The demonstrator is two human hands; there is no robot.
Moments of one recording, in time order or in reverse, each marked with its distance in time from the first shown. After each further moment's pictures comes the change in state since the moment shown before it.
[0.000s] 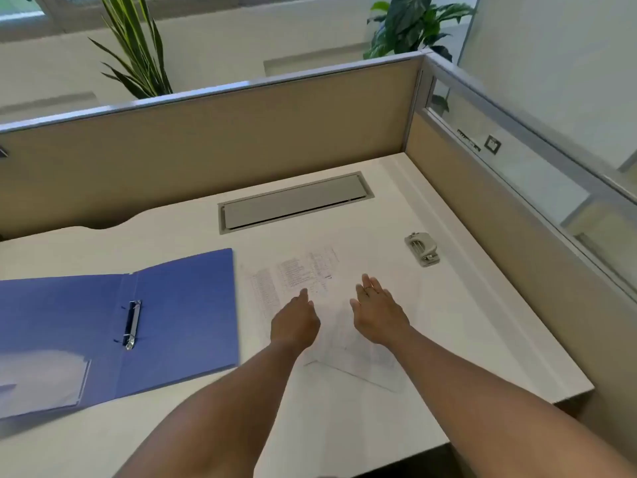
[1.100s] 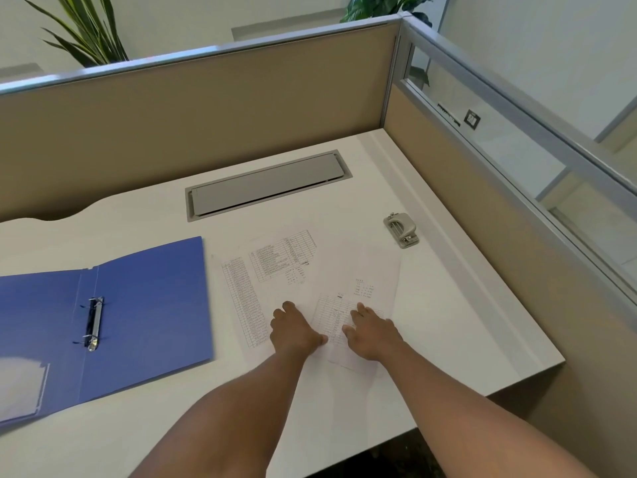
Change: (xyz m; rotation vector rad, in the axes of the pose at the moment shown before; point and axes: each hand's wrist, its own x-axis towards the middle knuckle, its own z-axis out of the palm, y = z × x) left_hand 0.003 0.013 0.069 -0.031 -0.155 -0.301; right_hand -0.022 0.038 0.042 -0.059 -0.311 0.126
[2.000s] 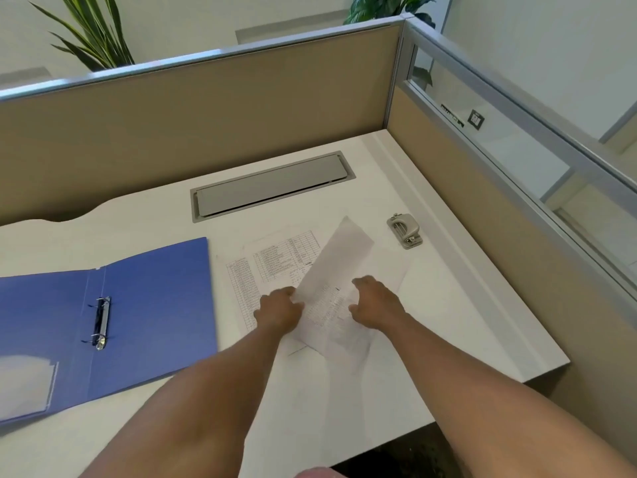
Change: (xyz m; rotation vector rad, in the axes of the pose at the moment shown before) left_hand 0.027 -0.012 -0.049 -0.079 -0.010 0.121; right_hand 0.004 -0.010 -0.053 0.128 0.226 -0.036
